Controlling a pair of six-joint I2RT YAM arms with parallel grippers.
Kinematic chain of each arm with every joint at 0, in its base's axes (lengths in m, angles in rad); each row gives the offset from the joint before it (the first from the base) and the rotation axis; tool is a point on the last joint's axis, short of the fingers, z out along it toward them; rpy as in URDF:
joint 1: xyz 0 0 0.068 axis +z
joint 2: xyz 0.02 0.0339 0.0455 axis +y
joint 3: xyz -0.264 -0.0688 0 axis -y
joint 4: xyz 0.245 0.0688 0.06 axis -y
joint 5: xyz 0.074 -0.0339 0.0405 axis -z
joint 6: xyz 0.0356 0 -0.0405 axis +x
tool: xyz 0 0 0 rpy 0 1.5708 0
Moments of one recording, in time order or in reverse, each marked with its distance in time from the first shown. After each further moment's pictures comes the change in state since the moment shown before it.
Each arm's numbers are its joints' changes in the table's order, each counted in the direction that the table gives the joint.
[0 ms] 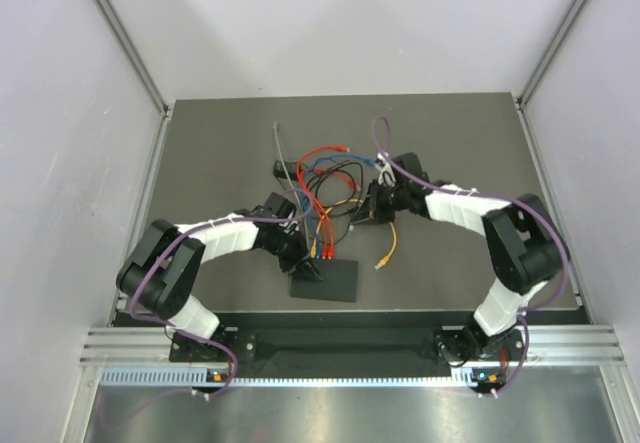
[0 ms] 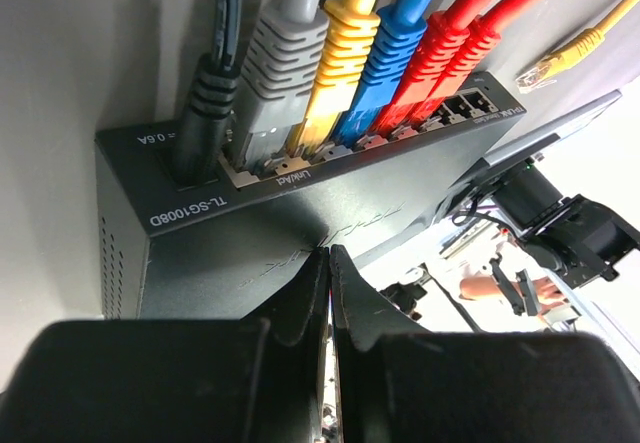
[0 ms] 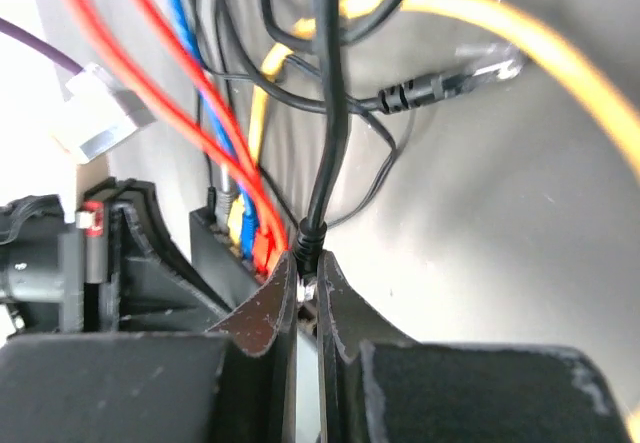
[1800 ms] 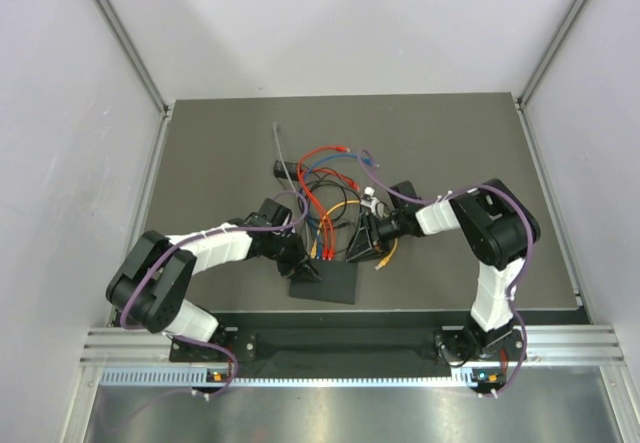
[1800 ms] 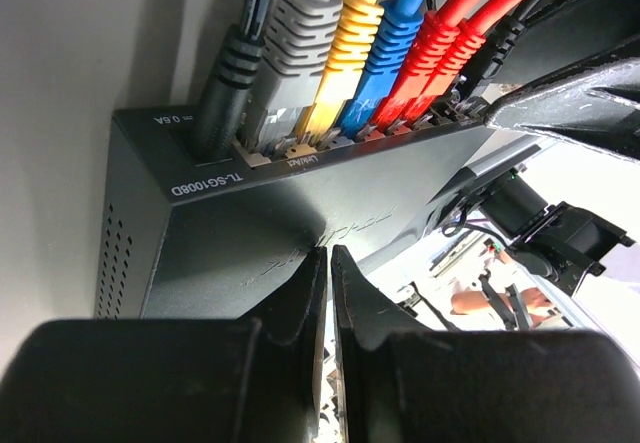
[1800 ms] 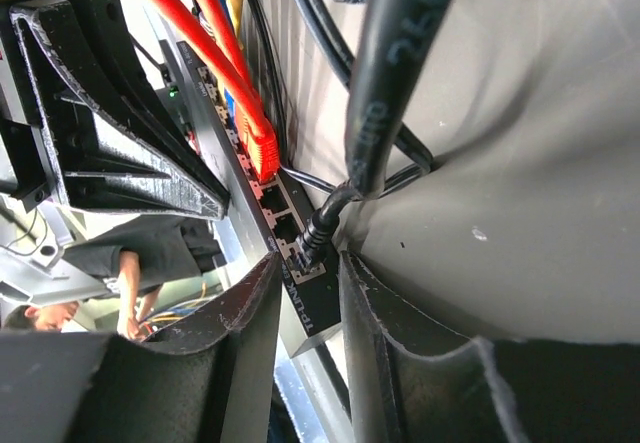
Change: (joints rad) left arm -0.005 -0.083 -0.087 0.102 -0.026 -0.060; right arm -0.002 0.182 -0.122 0.140 -0.439 -0.077
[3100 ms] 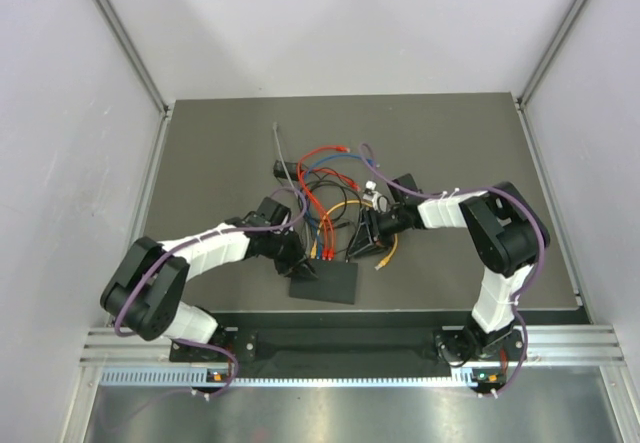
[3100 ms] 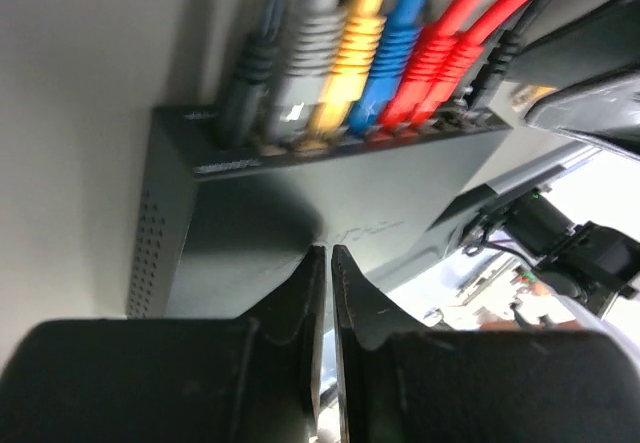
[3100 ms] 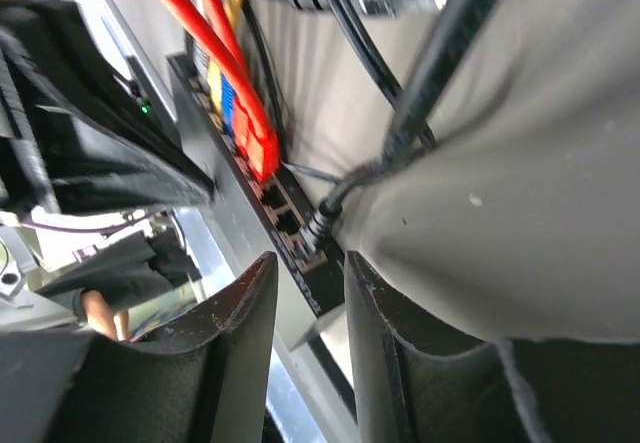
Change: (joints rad) left arm -0.005 -0.048 0.027 -0.065 -0.081 0.048; right arm -0.006 -0.069 0.064 -0.201 0.099 -0.084
